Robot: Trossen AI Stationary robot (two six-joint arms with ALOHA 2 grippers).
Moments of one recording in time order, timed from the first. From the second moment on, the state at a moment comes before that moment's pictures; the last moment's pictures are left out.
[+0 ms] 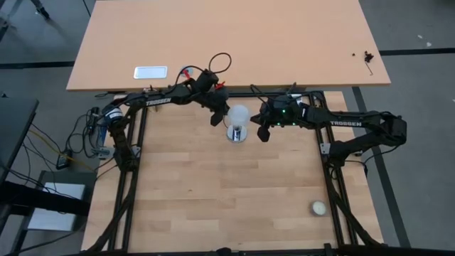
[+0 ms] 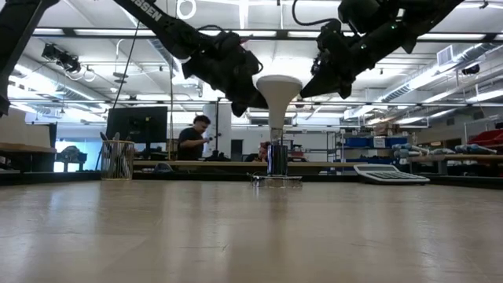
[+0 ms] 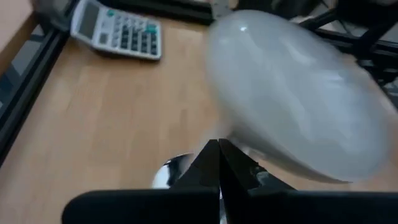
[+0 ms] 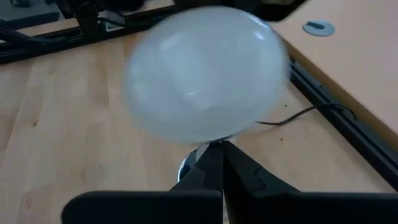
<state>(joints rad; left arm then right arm) 0.56 1.81 1.35 -0.22 0.64 0.20 -0.37 1.26 0.78 -0.03 -0.06 0.05</state>
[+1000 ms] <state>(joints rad) 0.36 1.77 1.25 -0.33 0.55 0.21 -0.18 1.26 0.74 -0.10 -0.18 0.17</state>
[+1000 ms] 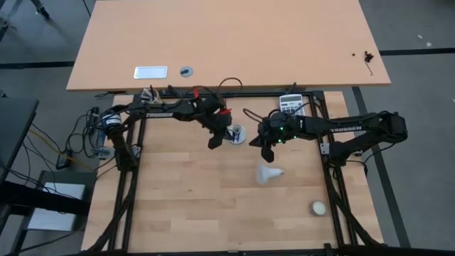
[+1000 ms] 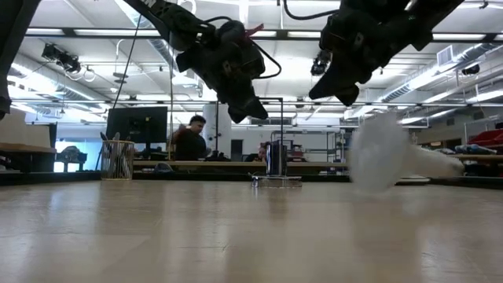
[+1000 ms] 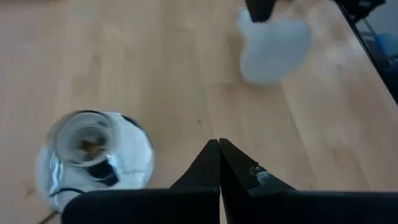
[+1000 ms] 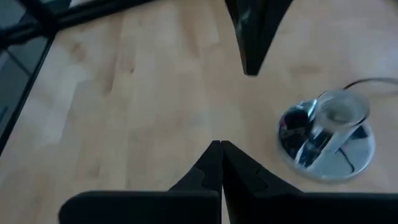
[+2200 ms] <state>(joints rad) 0.22 1.77 1.17 -0.08 0.40 0.20 0.09 1.13 0.72 -0.52 -0.07 0.08</state>
